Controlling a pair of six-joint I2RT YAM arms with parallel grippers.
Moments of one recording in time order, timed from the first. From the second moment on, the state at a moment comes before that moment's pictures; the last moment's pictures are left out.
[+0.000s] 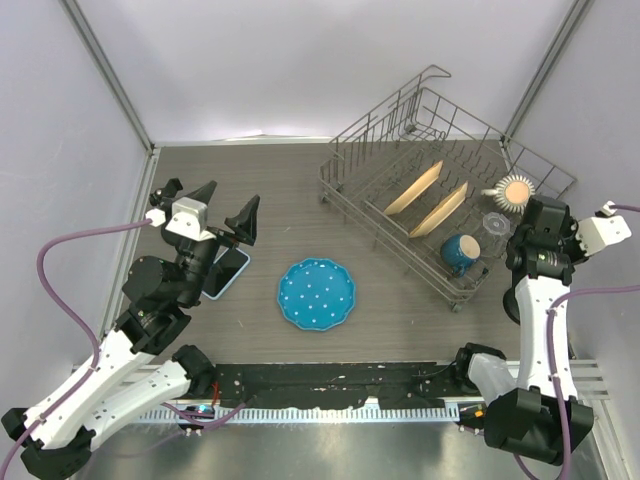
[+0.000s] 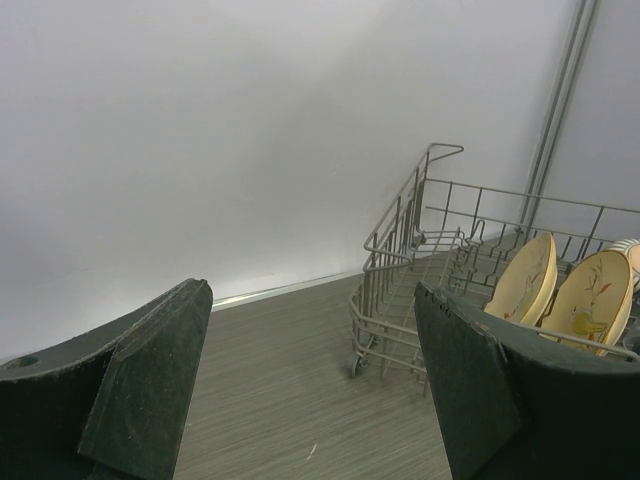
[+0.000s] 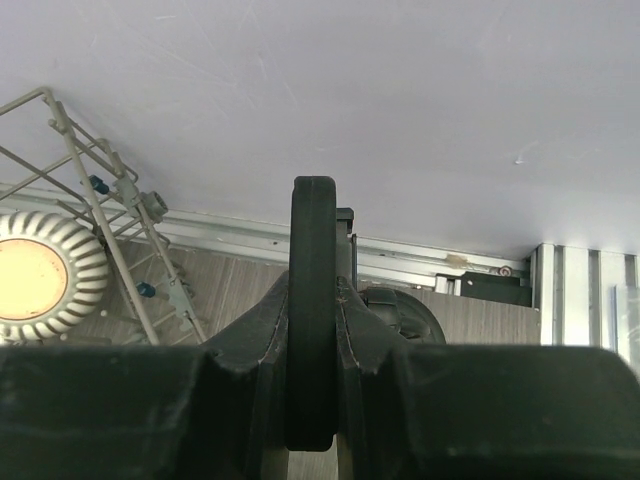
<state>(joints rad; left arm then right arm) -0.77 0.63 0.80 0.20 -0.37 0.16 -0.28 0.92 0.89 -0.58 0.96 0.67</state>
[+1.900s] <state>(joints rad) -0.78 0.63 0.80 0.20 -0.37 0.16 -0.29 0.97 0.91 -0.38 0.58 0.24</state>
